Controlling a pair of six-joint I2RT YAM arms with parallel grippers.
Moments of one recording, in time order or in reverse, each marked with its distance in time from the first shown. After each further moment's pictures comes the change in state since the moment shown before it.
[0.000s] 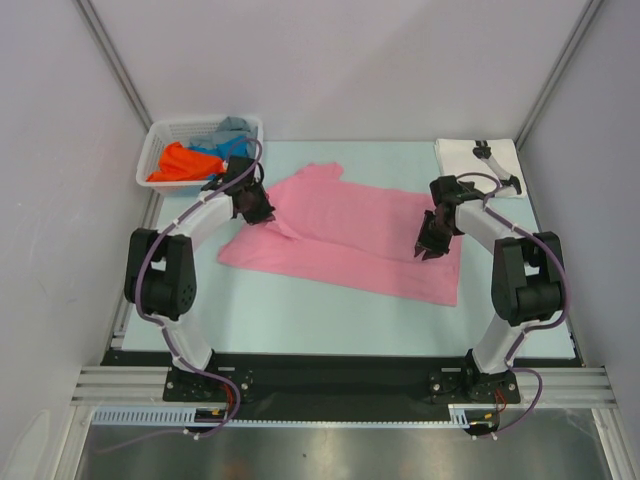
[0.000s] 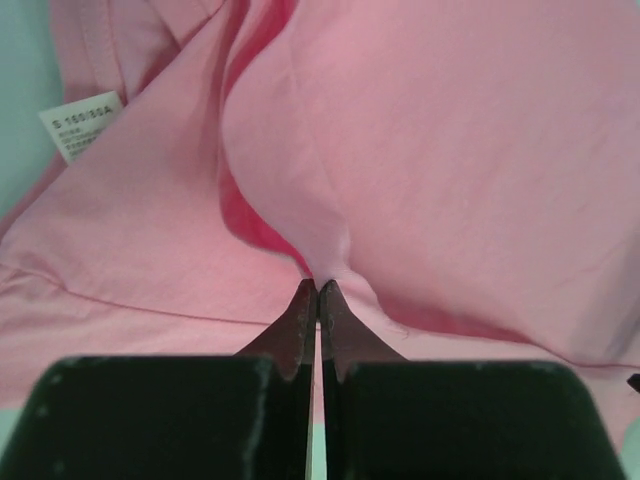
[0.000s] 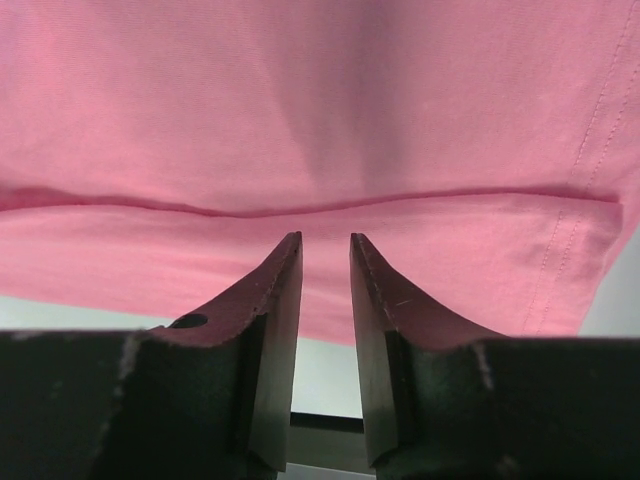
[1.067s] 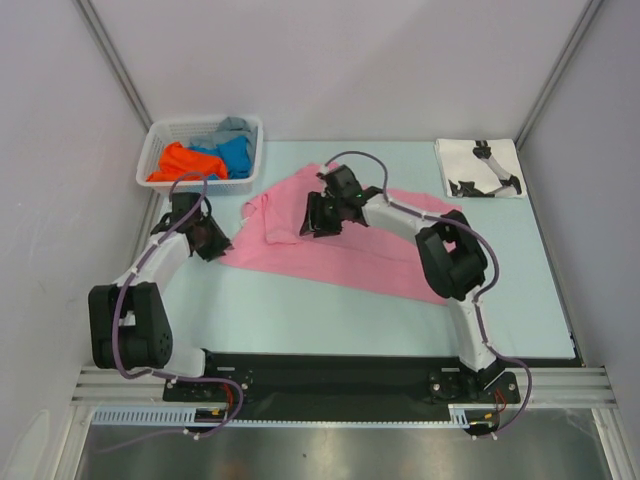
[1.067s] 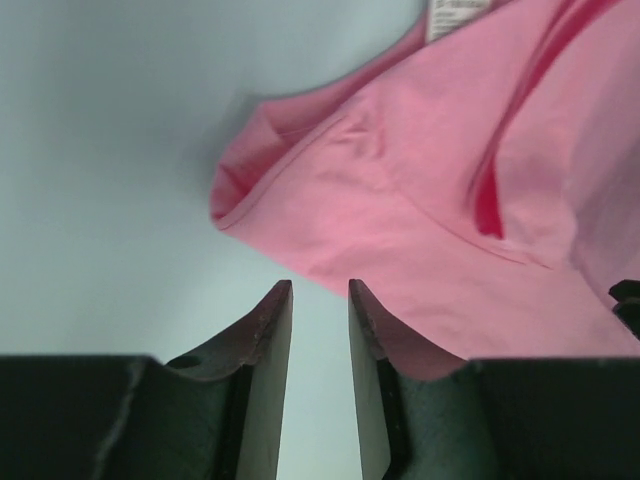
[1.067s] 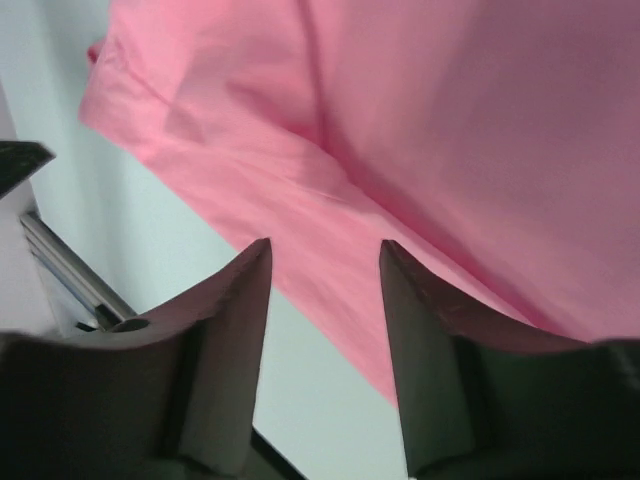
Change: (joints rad) left arm 0.266 -0.359 -0.387 -0.005 0.017 0.048; right arm 0.457 0.405 0.472 0.349 -0.259 0.091
